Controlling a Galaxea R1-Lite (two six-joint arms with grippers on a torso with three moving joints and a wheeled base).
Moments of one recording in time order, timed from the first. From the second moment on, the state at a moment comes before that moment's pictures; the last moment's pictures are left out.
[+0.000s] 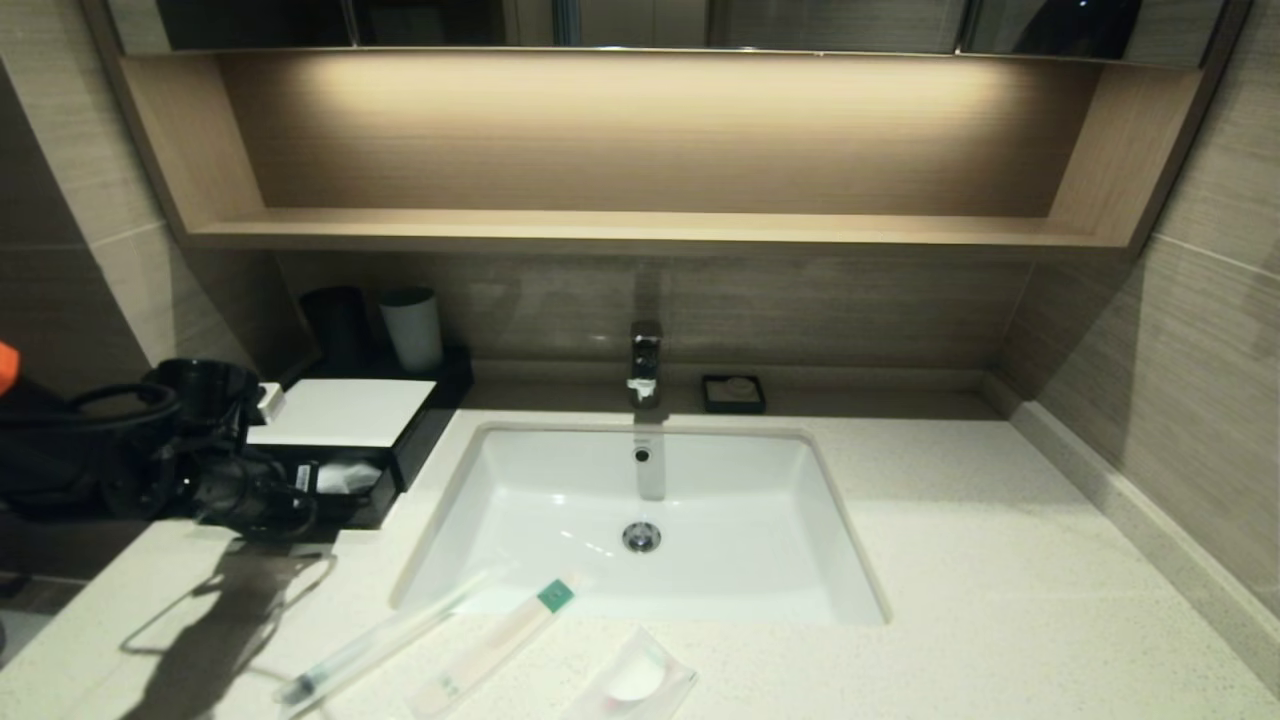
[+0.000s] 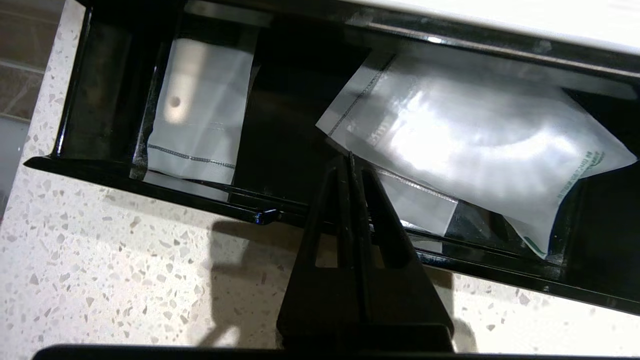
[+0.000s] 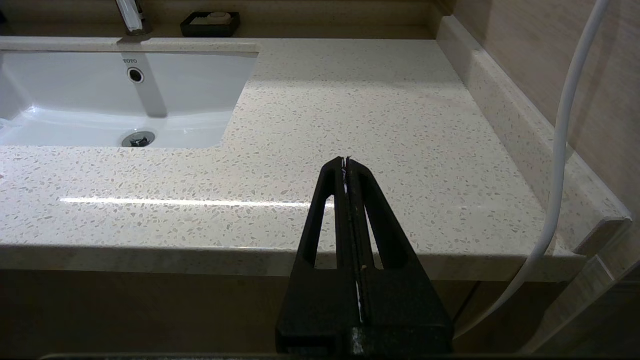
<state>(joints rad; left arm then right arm) 0.15 1.99 -0.95 -0.24 0.03 0.04 0.00 0.00 0.00 0.00 0.00 0.00</state>
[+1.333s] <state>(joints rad) 0.15 1.90 -0.95 -0.04 0.04 0.07 0.00 0.00 0.00 0.00 0.00 0.00</state>
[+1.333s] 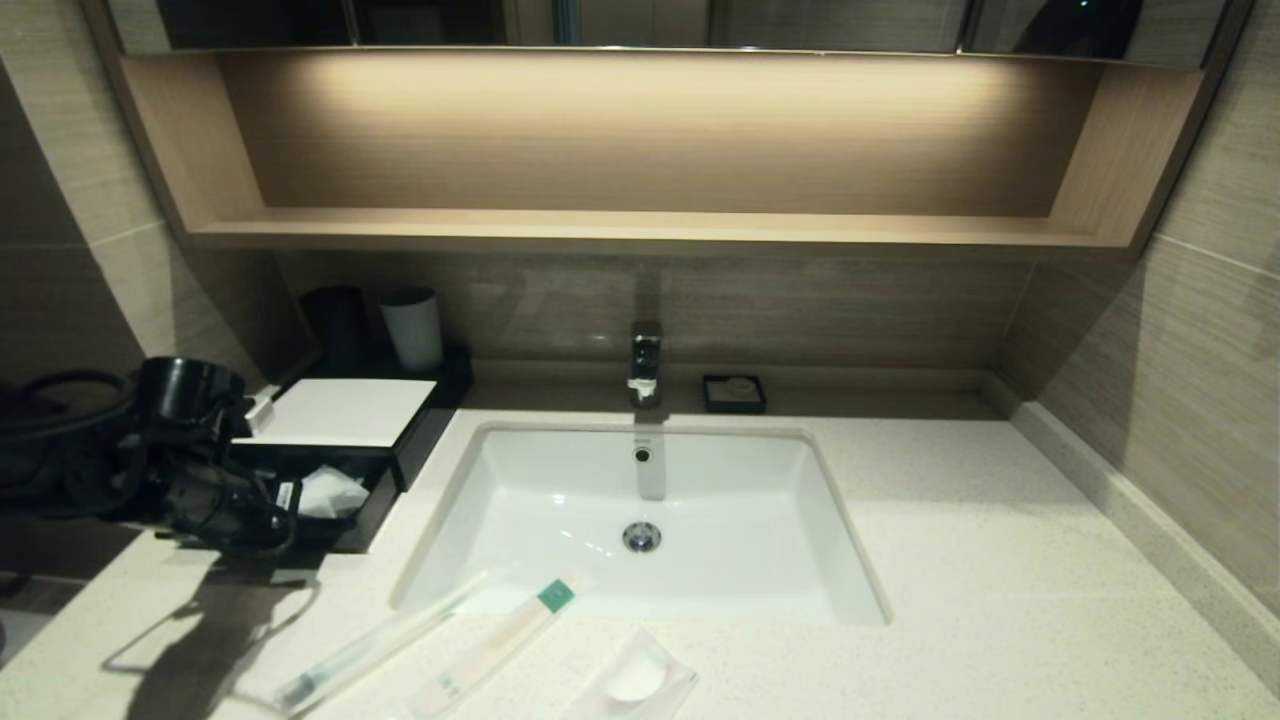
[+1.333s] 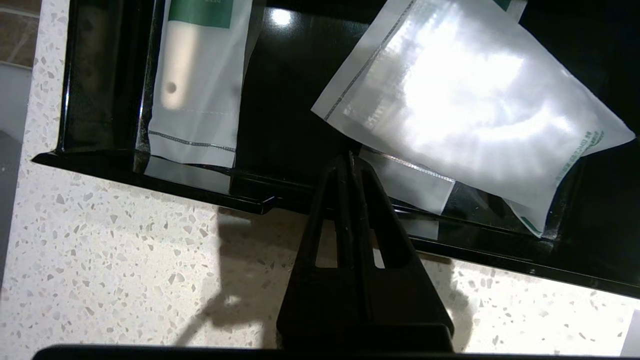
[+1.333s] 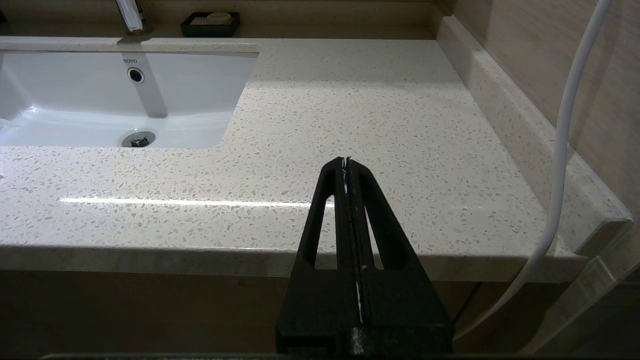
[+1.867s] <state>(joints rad) 0.15 1.88 -0.95 0.04 0.03 0.10 0.00 0.00 0.00 0.00 0.00 0.00</state>
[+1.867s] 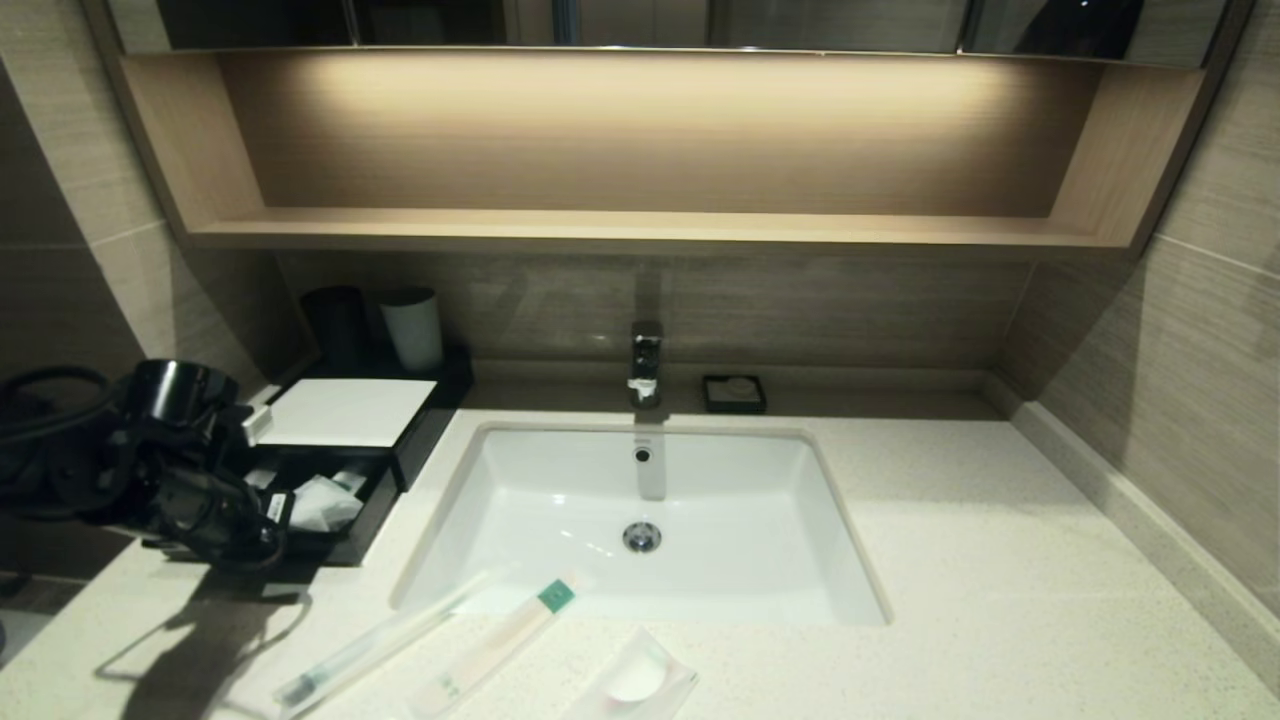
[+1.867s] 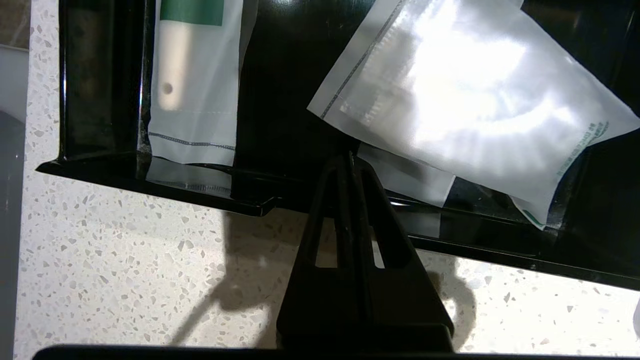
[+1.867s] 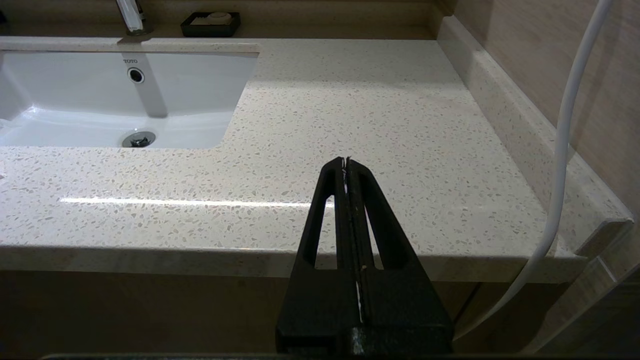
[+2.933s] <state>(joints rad) 0.15 1.80 -0.94 0.22 0.03 0.14 0.00 0.00 0.00 0.00 0.00 0.00</state>
